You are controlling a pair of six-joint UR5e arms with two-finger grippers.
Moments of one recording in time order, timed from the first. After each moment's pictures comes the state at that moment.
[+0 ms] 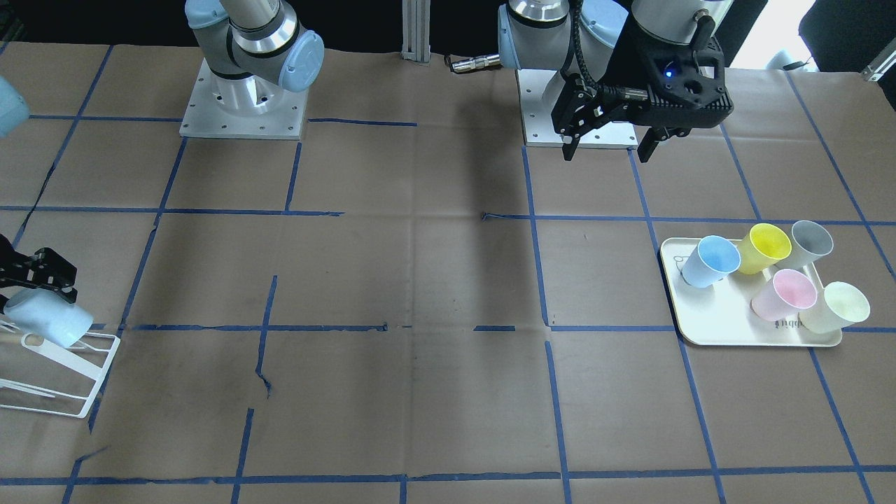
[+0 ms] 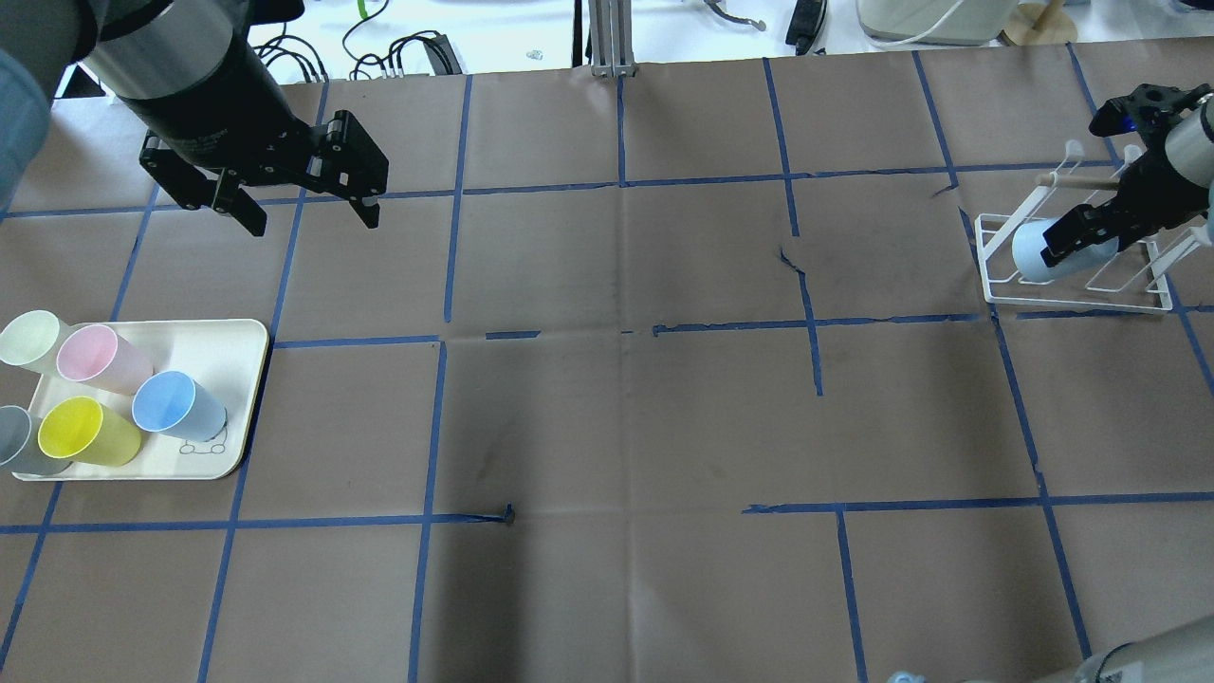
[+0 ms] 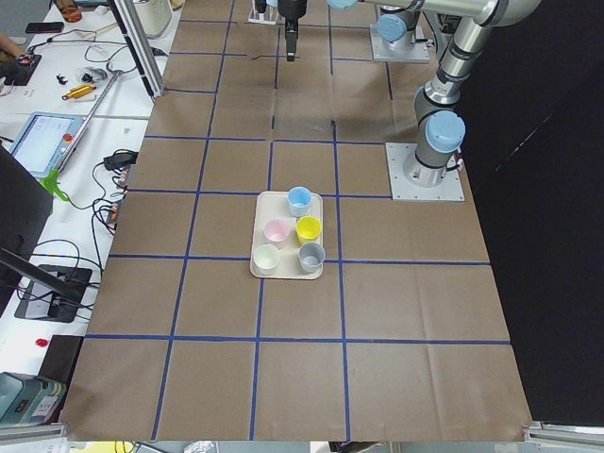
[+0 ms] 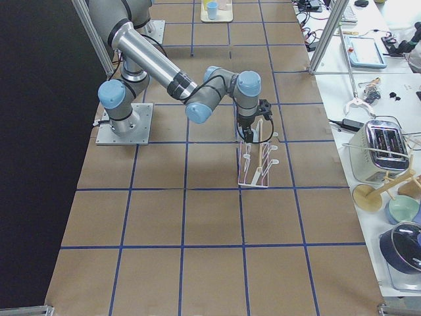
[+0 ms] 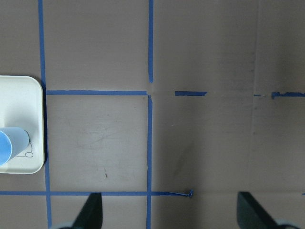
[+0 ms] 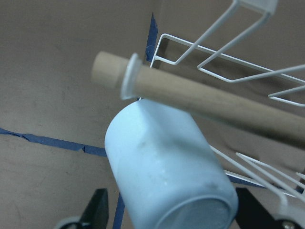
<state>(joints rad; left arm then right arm) -1.59 -1.53 -1.52 -1.63 1.55 -0.03 1.05 -1.30 1.79 -2.11 -1.50 -0.72</state>
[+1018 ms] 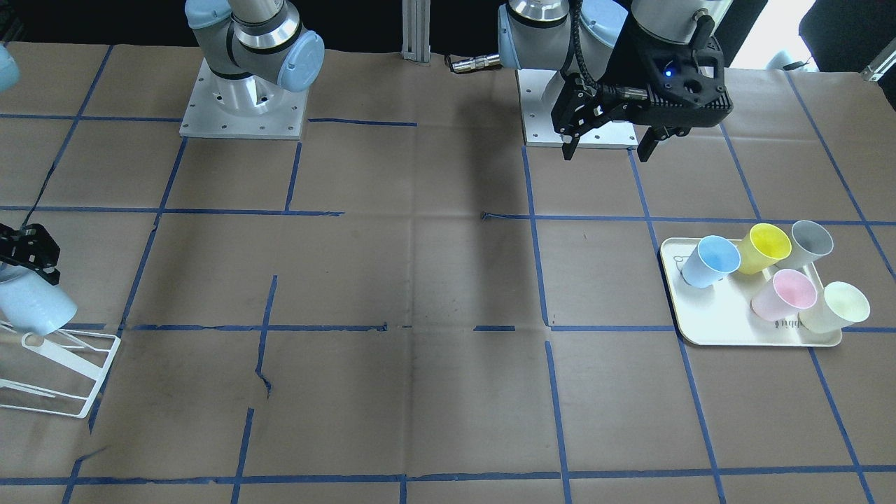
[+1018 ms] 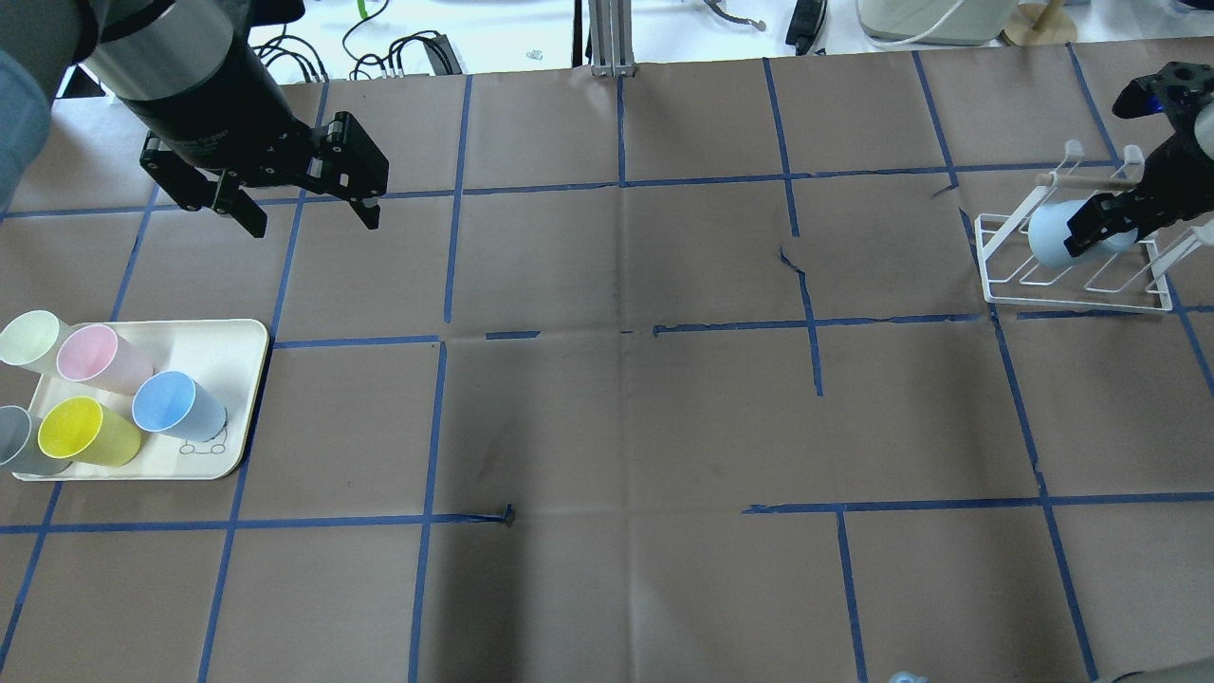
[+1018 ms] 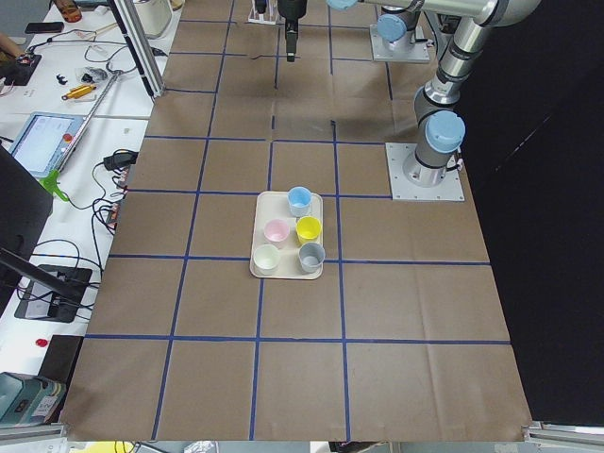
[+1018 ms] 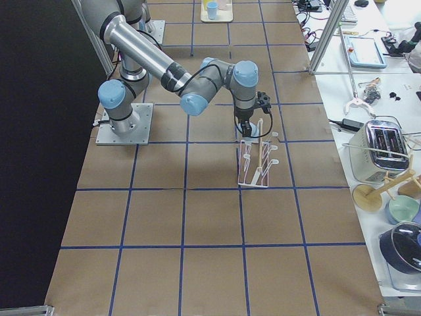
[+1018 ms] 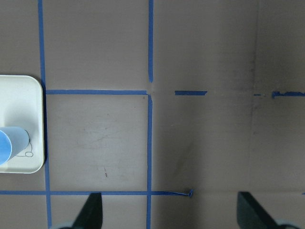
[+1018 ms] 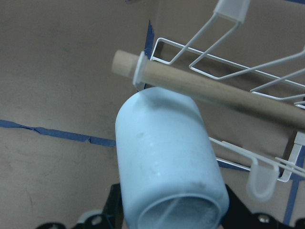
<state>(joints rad) -1.59 -1.53 -1.52 -1.63 1.55 -0.03 1.05 -1.41 1.78 -2.02 -1.52 -0.71</state>
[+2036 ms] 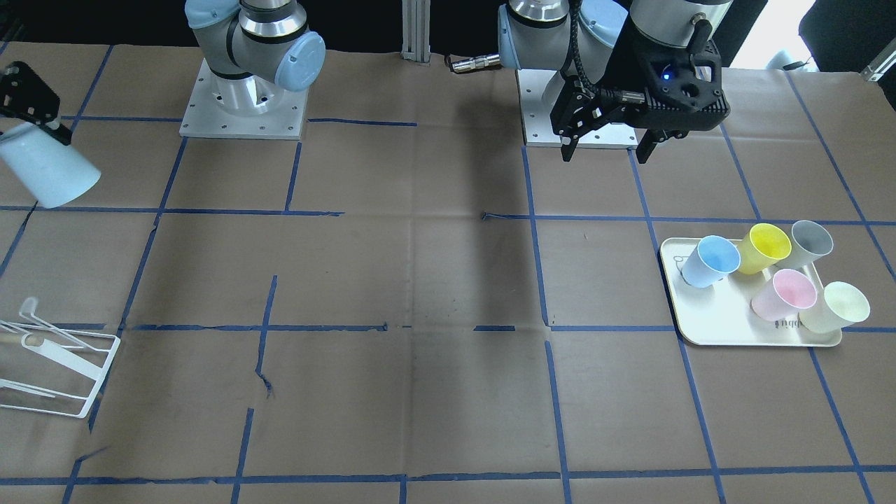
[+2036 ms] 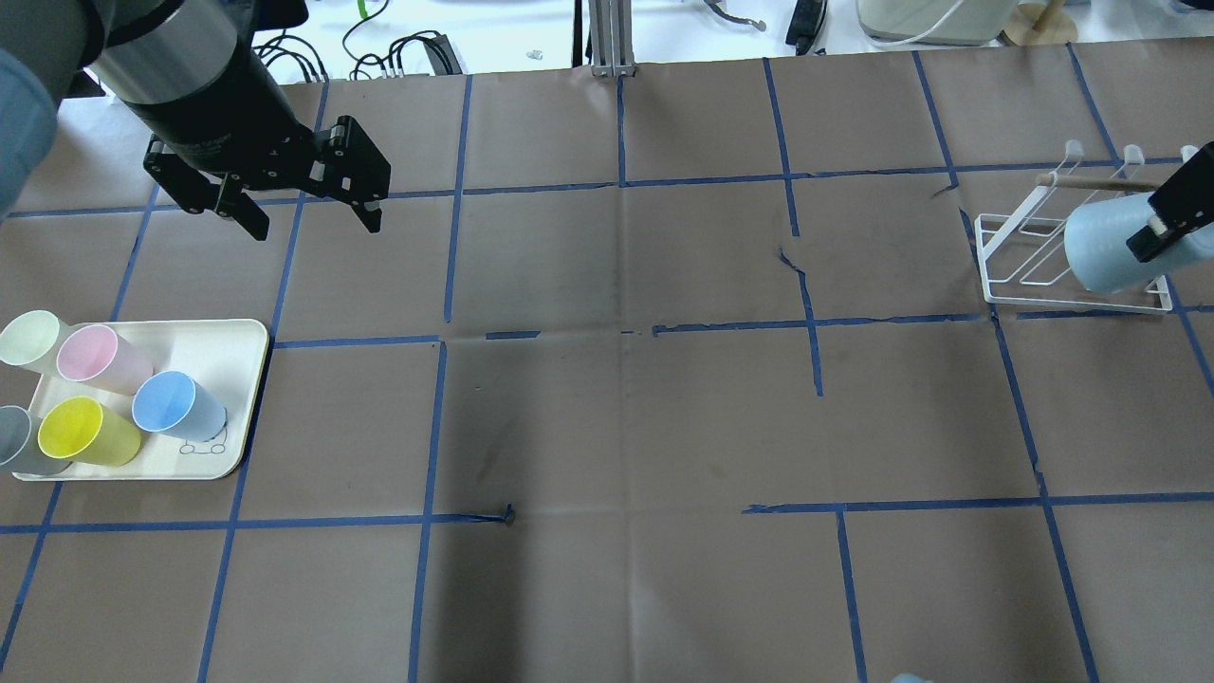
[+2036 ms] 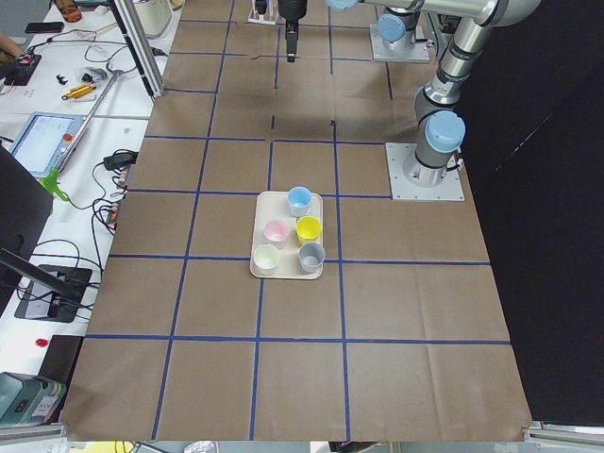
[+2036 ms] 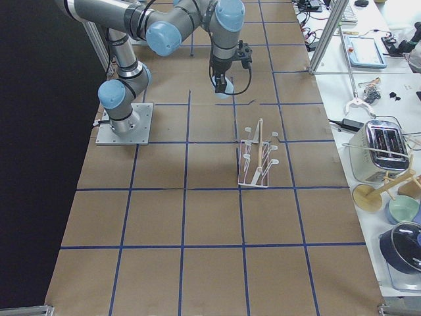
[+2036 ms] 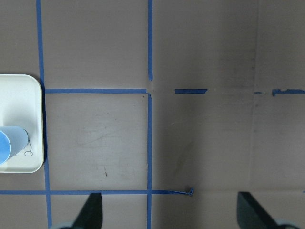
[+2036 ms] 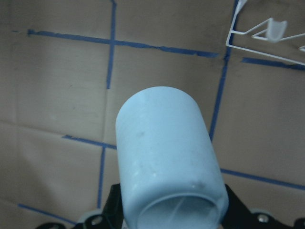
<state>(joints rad) -1.59 -1.53 -1.53 -1.63 1.55 -0.03 1.05 -1.63 1.53 -1.18 -1.38 -0.70</state>
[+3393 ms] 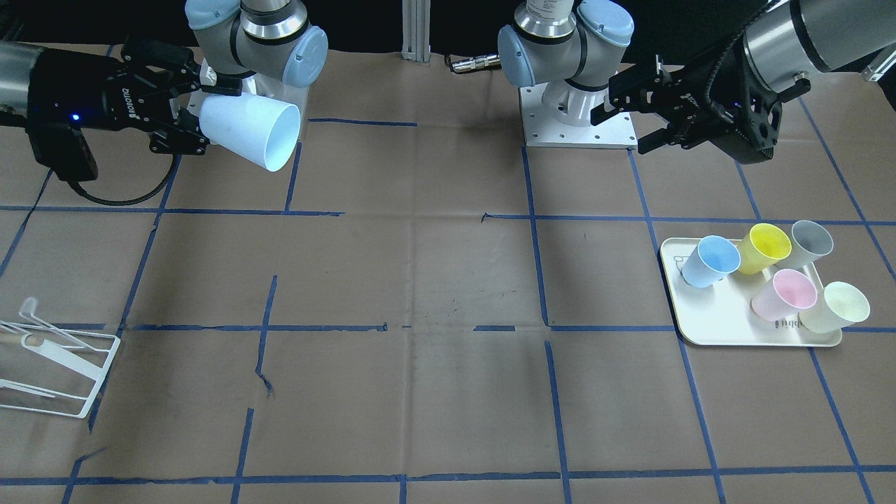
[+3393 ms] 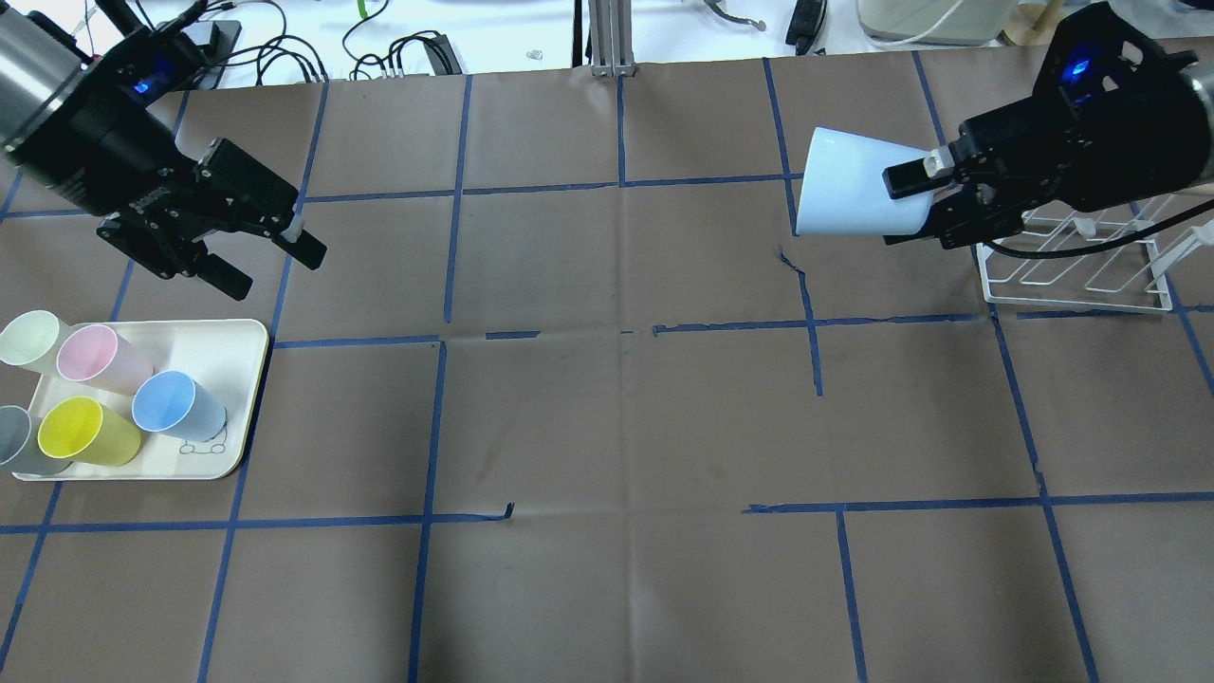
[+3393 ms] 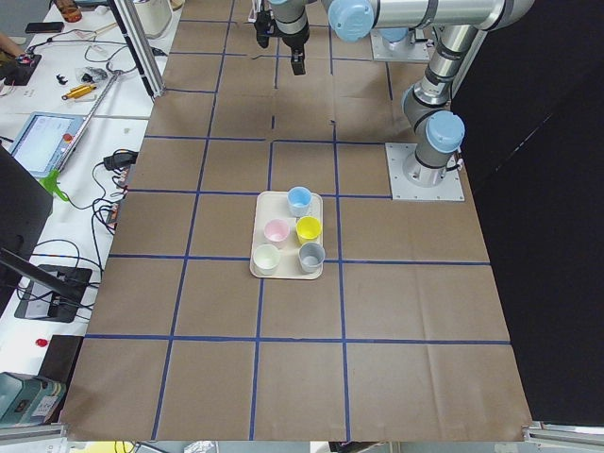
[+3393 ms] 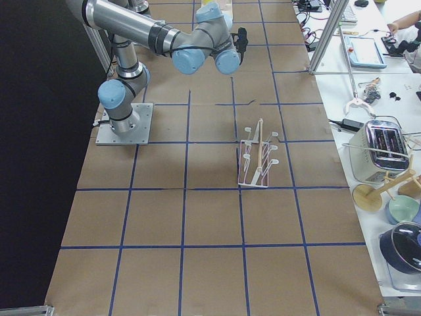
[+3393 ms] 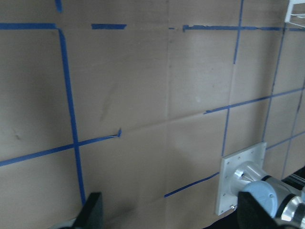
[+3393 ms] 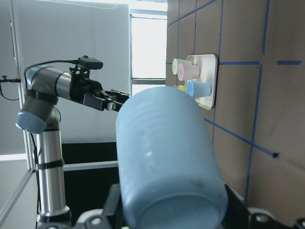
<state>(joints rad) -1.24 -1.54 -1.56 -2.06 1.10 0.50 1.15 -1.51 1.63 -0.54 -0.51 -1.20</state>
